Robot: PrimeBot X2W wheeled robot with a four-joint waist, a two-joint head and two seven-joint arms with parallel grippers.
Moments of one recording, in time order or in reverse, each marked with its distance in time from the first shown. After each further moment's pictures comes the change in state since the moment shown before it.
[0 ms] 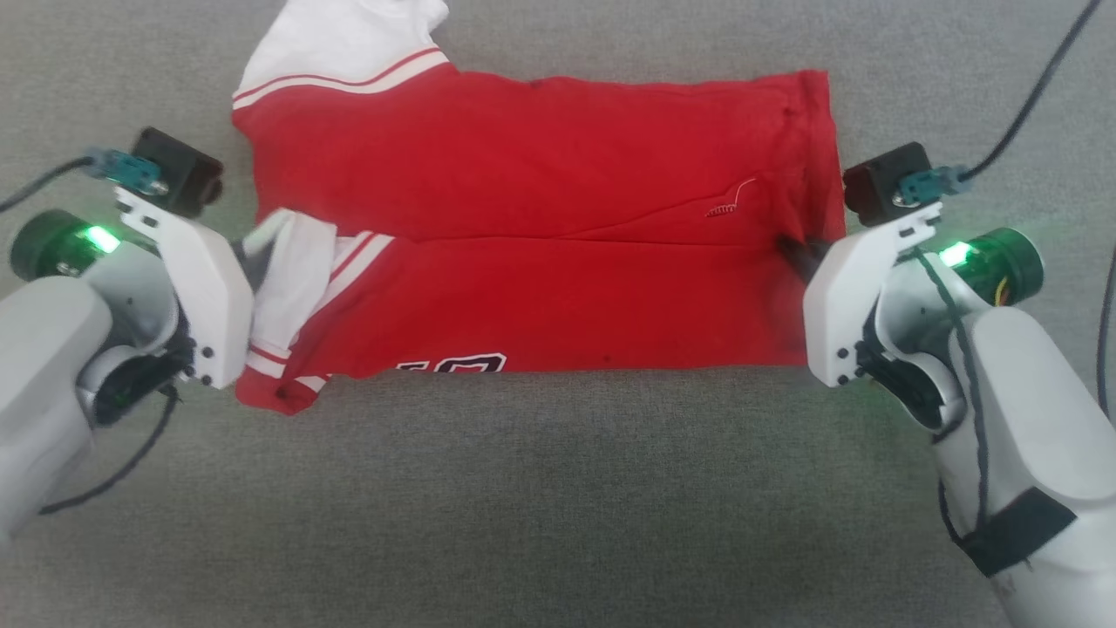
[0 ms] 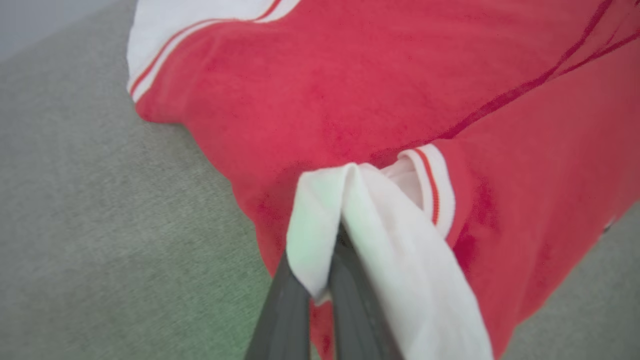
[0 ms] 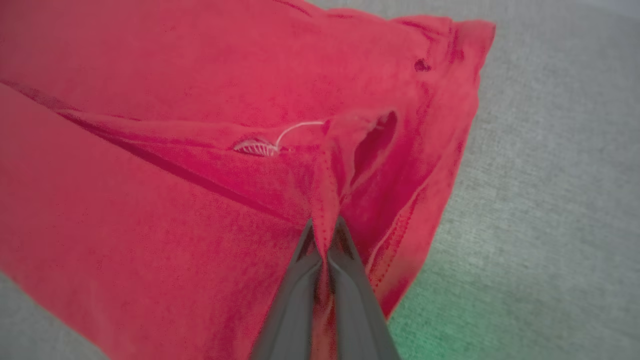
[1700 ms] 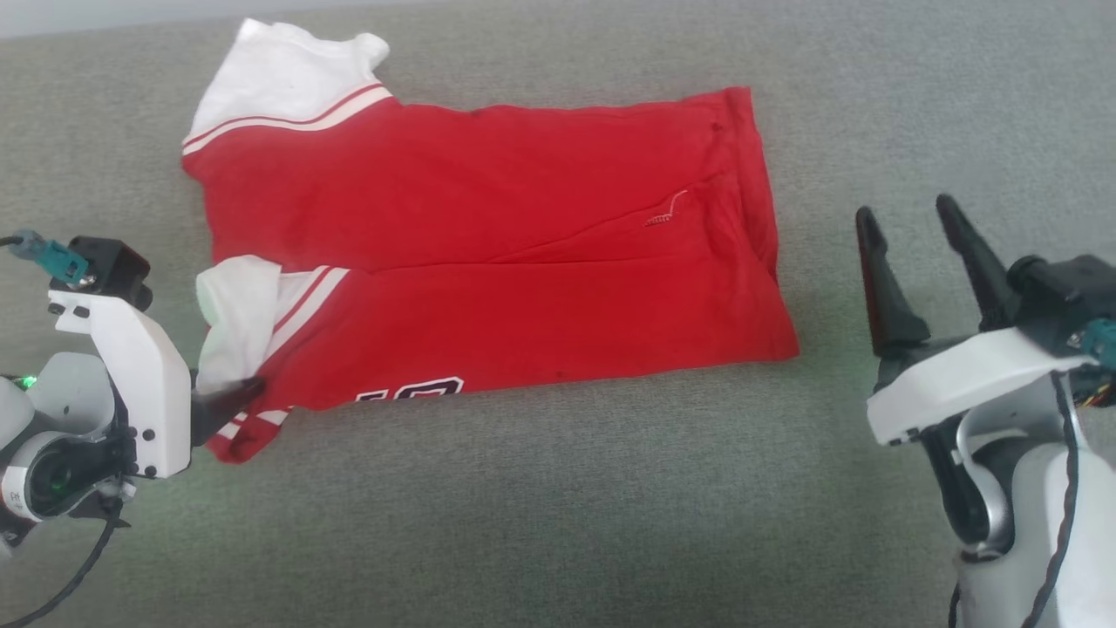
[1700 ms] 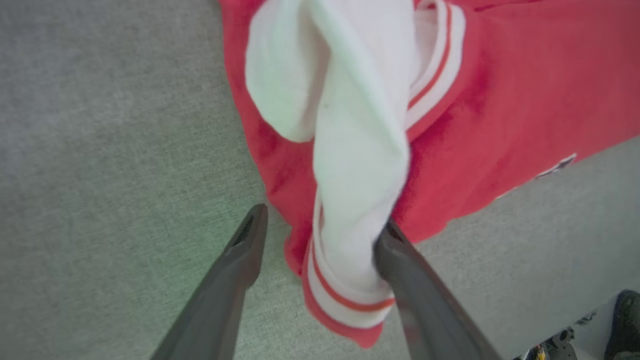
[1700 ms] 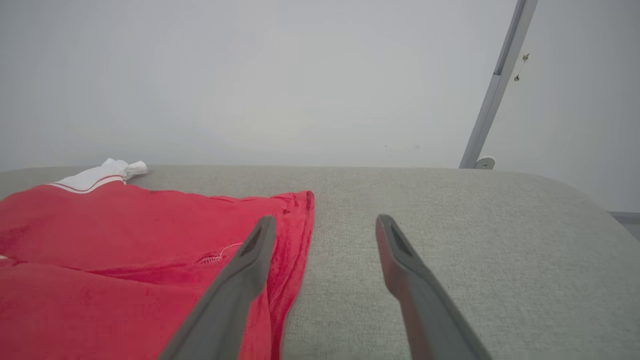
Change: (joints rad) left arm 0.126 0.229 -0.044 -0.292 -0.368 0.234 0.221; right arm 0.336 0.192 -0.326 -0.399 -0.226 -0.001 -0.404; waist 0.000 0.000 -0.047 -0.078
